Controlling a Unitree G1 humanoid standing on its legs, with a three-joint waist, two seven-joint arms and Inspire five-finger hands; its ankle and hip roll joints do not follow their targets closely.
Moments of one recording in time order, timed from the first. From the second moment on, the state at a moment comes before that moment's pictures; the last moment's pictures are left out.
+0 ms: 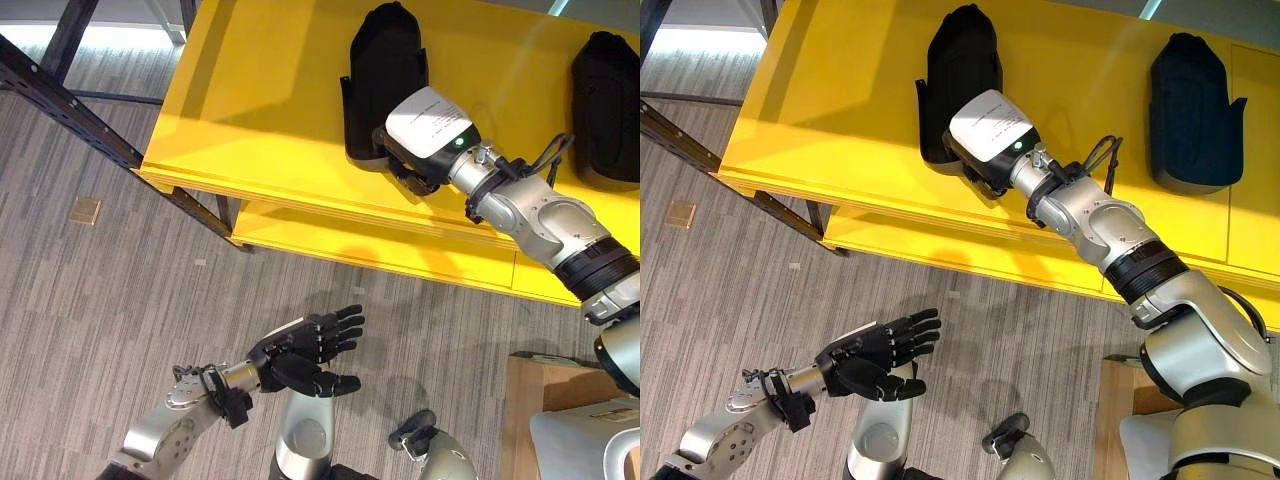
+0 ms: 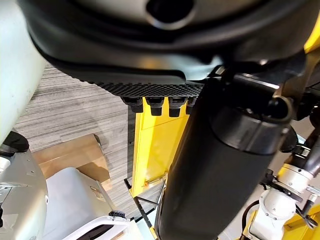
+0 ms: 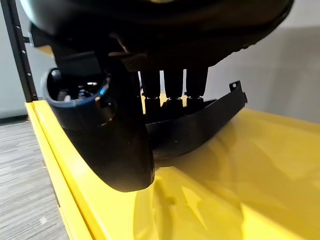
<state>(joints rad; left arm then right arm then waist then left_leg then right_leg) 0.07 0.69 -0.29 -0.12 -0.82 0.19 -0.58 -1.16 -0.79 0.80 0.52 -0.70 -0.17 -0.17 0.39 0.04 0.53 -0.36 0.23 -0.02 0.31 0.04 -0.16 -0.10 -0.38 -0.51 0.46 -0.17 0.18</state>
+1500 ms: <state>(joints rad) 0.06 0.70 -0.30 -0.12 -0.82 0.19 -0.58 -1.25 -0.86 0.95 0.56 -0.70 -0.02 0.02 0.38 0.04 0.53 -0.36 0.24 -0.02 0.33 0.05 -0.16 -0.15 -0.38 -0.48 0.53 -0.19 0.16</state>
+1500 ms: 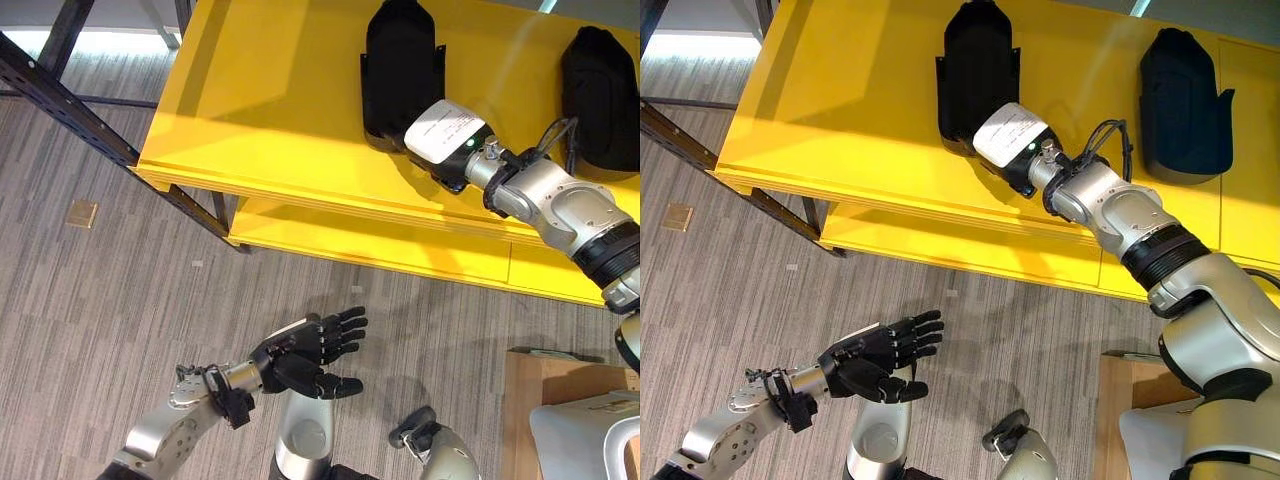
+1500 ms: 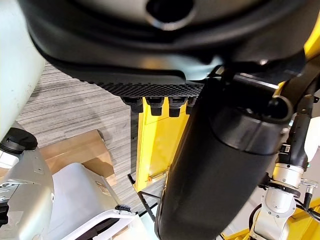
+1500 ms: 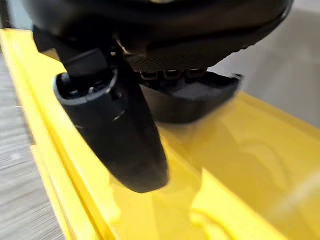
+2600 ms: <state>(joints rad) -0.02 0.69 -0.33 -0.13 -0.82 0.22 -0.51 -1.14 -0.64 0.61 0.76 -0.39 0.21 -0.14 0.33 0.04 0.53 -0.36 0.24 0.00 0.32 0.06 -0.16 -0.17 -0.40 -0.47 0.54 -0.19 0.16</state>
